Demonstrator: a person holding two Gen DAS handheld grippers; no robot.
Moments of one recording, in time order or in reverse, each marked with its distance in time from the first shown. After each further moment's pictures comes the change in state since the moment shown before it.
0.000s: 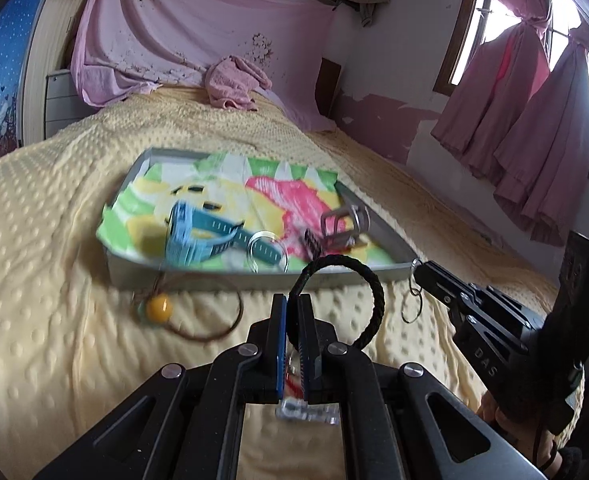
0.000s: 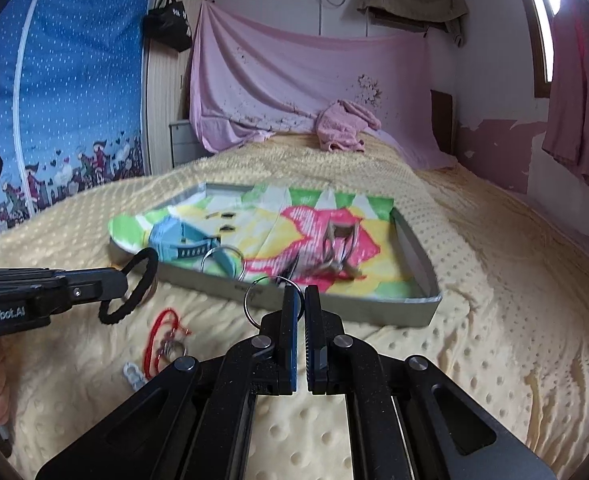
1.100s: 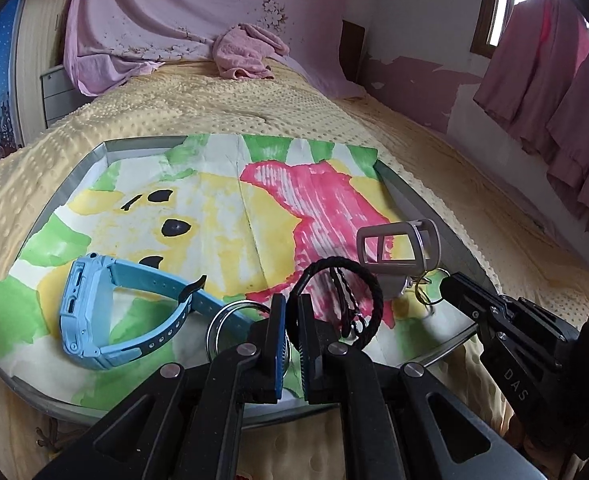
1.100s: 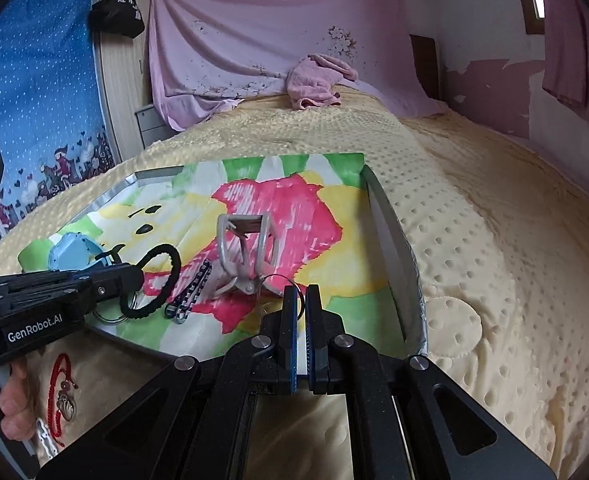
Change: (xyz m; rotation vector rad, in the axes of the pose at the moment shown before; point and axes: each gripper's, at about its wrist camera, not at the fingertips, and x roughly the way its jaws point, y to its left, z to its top) left arm 0.124 -0.017 0.039 0.030 0.119 0.136; right arm 0.118 -0.055 -0.002 0.116 0.168 -0.008
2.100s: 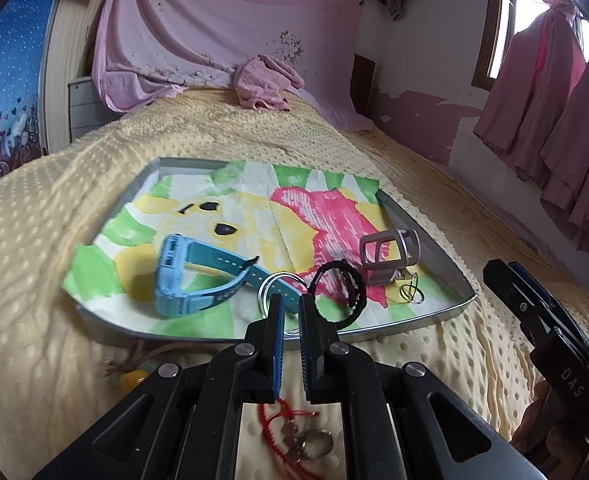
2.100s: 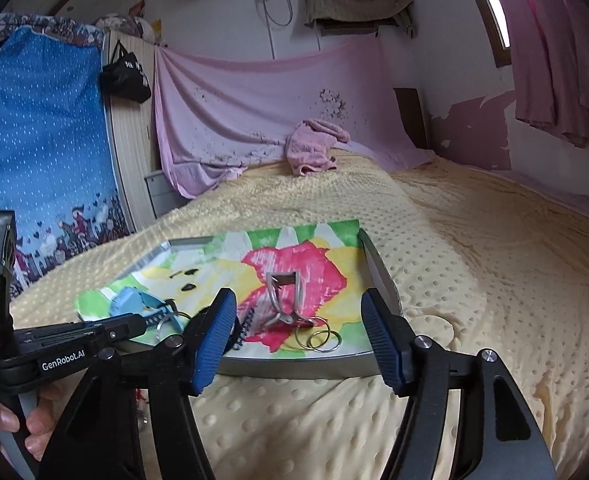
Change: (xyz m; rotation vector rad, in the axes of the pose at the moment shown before) left arm -0.070 0.017 -0.024 -0.045 -0.117 0.024; right arm -0.092 0.003 -0.008 0.083 -0.257 0.019
